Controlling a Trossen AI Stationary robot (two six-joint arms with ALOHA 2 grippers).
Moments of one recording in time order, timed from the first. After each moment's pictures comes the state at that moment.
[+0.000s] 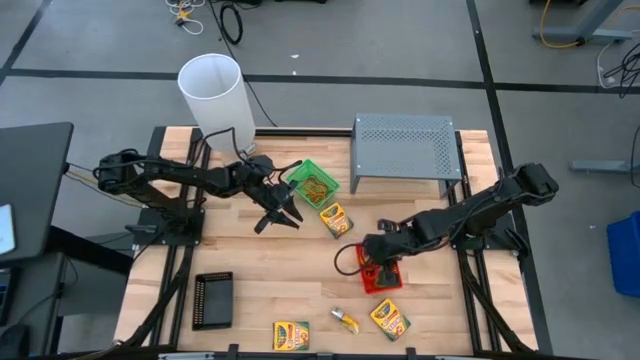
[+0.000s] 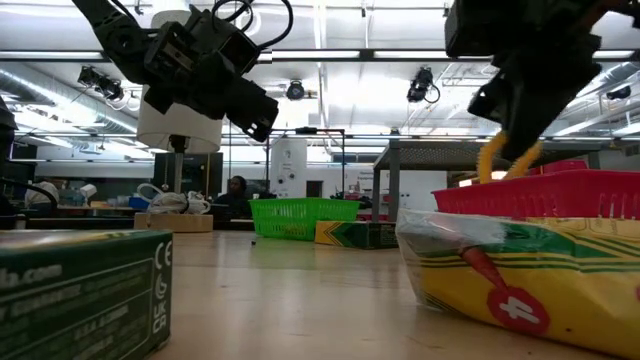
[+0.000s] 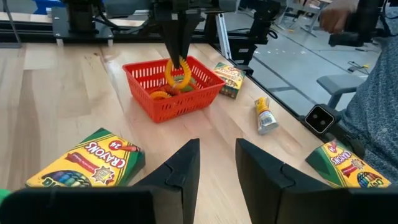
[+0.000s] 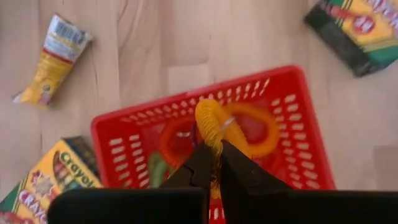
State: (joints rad) left arm 0.24 1.40 0.59 0.40 0.73 0.15; right arm 0.36 1.49 0.97 -0.64 0.02 0.43
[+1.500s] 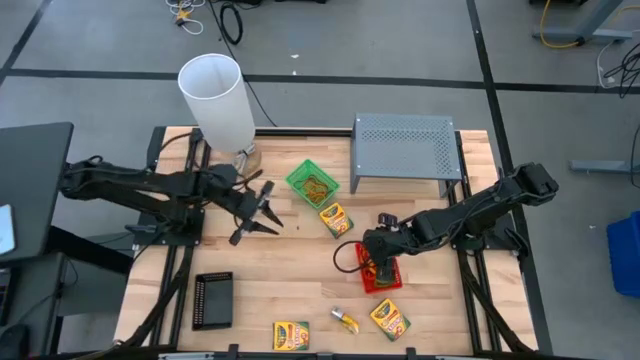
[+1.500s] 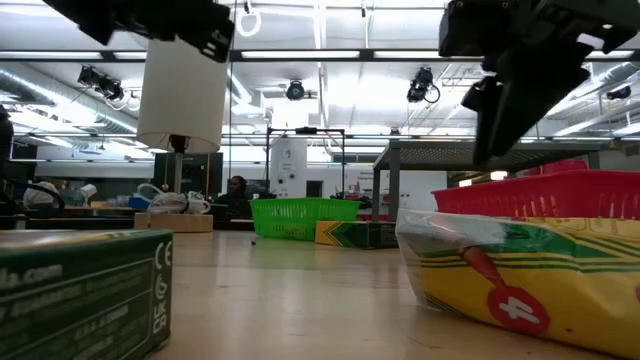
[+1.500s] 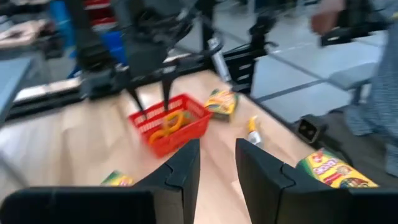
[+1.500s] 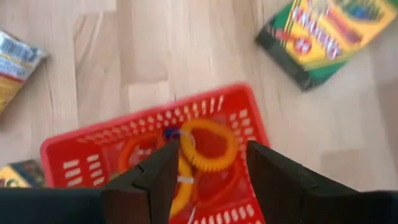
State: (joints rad) left arm 0.00 0.96 0.59 0.10 0.41 0.21; right arm 0.36 1.49 0.97 -0.65 0.16 0.42
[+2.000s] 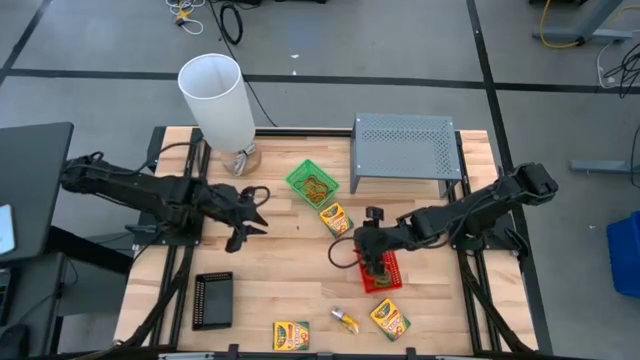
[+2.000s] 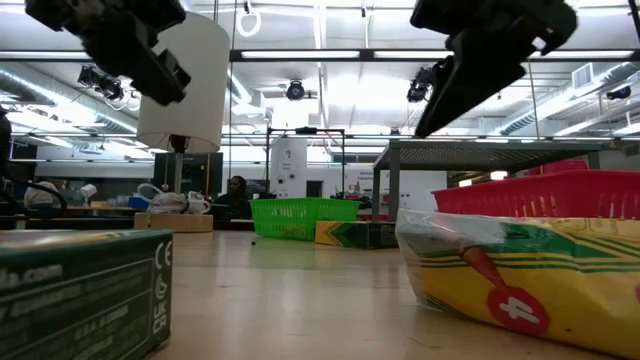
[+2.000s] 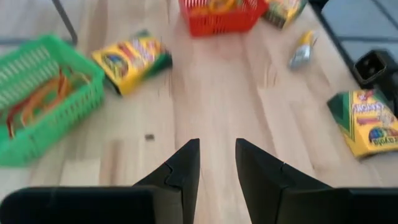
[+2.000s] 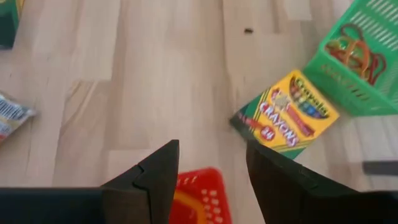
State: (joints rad) left arm -0.16 0.88 0.59 -0.35 -0.01 -0.08; right arm 0.32 1.49 0.97 -0.44 0.28 0.22
